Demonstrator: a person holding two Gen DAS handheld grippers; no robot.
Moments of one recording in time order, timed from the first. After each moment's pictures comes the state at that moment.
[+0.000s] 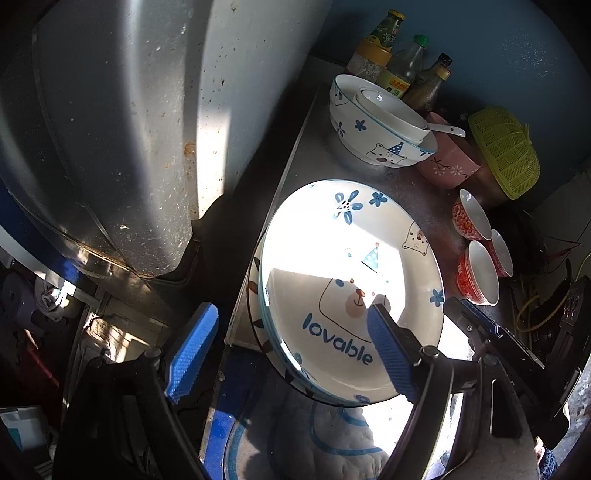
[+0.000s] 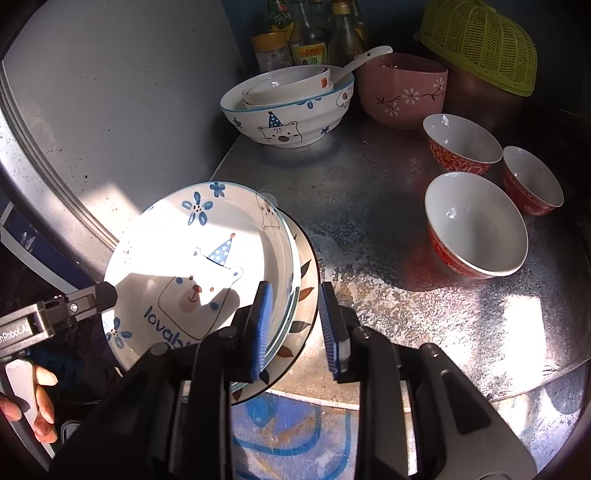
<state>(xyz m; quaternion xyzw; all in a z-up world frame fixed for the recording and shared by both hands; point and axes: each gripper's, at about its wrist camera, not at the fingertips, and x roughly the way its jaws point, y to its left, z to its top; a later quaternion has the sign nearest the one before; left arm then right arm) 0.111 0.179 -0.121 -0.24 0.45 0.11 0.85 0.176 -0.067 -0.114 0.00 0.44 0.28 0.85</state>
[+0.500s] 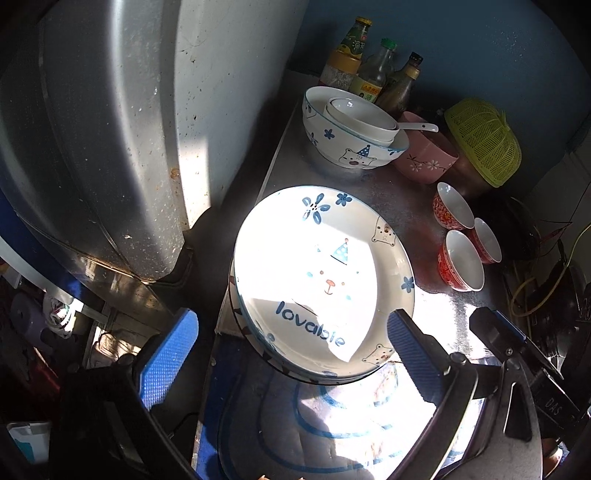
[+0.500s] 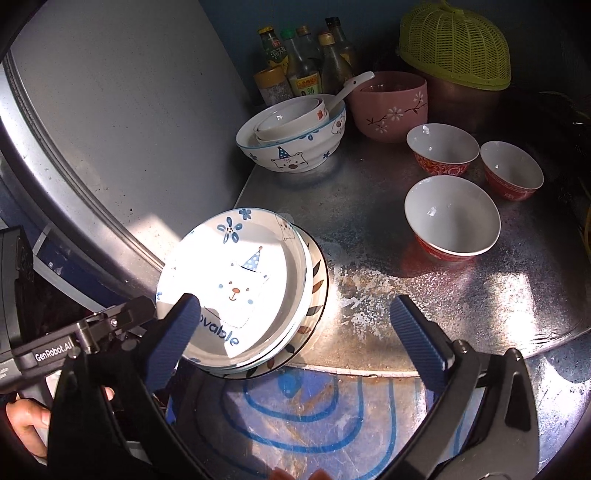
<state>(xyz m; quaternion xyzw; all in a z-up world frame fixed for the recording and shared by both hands) 0.097 0.150 -0.090 -0.20 0.44 0.10 0.87 0.145 -0.101 -0.075 0.07 0.42 0.30 0.85</state>
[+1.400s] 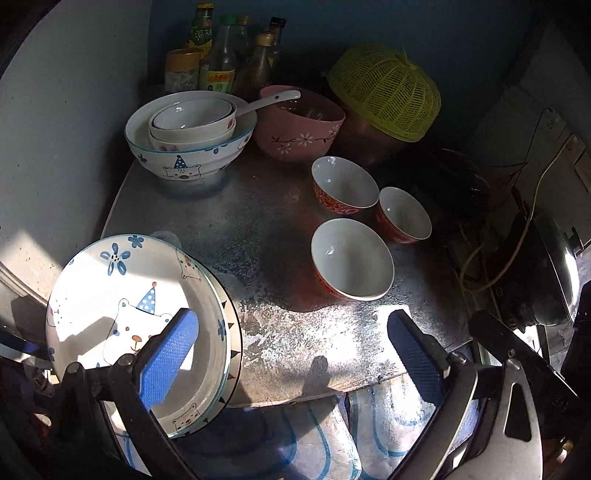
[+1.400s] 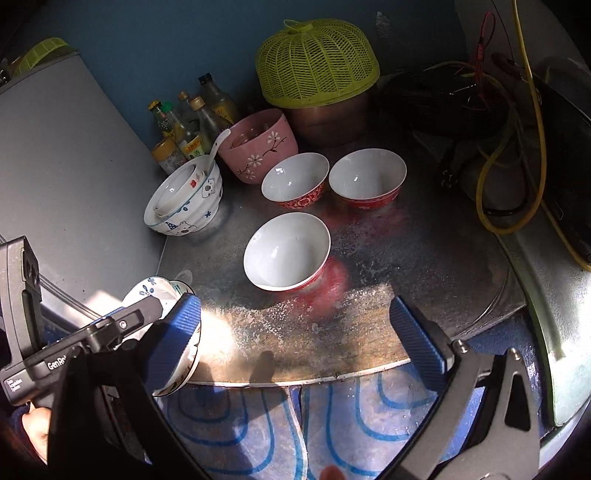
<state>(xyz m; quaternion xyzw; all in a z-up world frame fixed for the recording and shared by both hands) 0.208 0.001 -0.074 -0.13 0.45 -0.02 0.88 0.205 -0.246 -0.067 0.15 0.43 0.19 0.87</state>
